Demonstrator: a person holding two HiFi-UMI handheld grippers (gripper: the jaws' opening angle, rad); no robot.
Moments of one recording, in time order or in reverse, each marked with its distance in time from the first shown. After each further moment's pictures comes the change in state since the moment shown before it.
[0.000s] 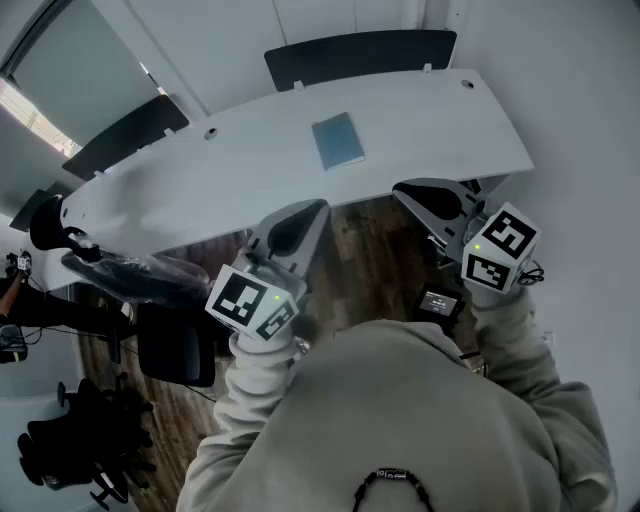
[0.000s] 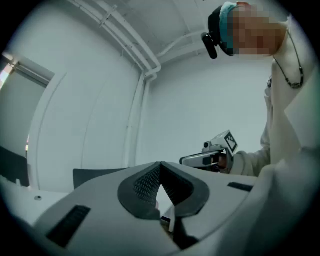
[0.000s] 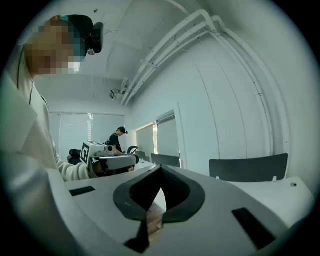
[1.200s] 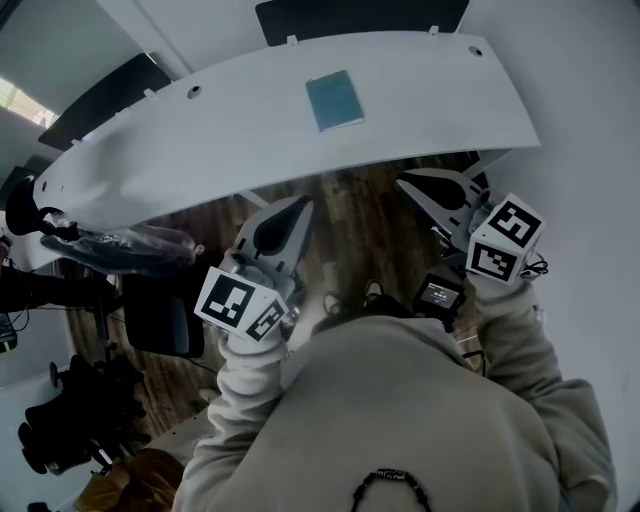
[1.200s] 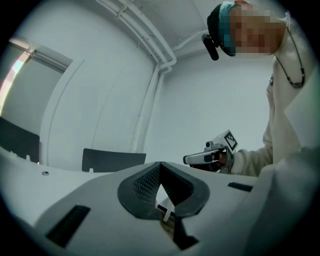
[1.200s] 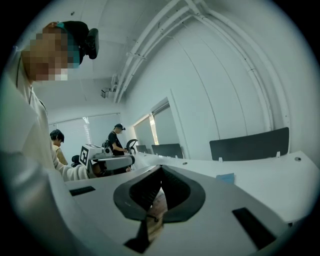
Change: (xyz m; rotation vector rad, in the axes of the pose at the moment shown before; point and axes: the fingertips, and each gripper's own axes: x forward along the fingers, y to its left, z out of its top) left arm -0.019 0.029 -0.057 -0.128 0.094 0.077; right arm 0.020 -0.020 -0.053 0.139 0.115 0.017
